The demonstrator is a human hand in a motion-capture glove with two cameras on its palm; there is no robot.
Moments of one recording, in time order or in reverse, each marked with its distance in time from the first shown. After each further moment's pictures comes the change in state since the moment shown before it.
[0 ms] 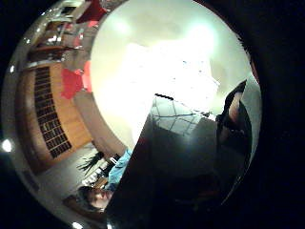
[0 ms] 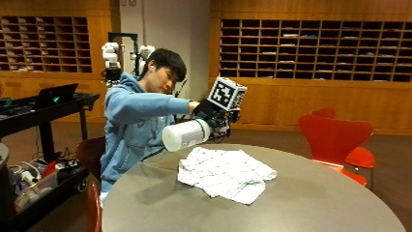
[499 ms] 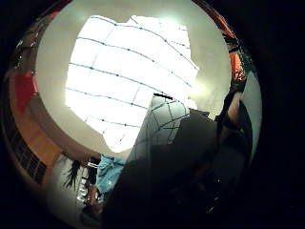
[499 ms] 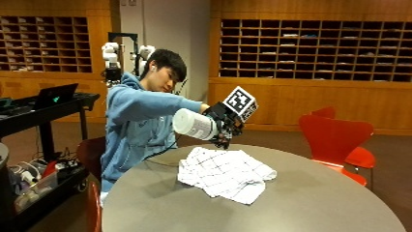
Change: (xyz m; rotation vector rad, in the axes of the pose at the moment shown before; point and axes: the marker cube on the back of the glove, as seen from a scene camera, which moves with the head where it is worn) arm -0.054 -0.013 0.018 -0.155 0.430 0.097
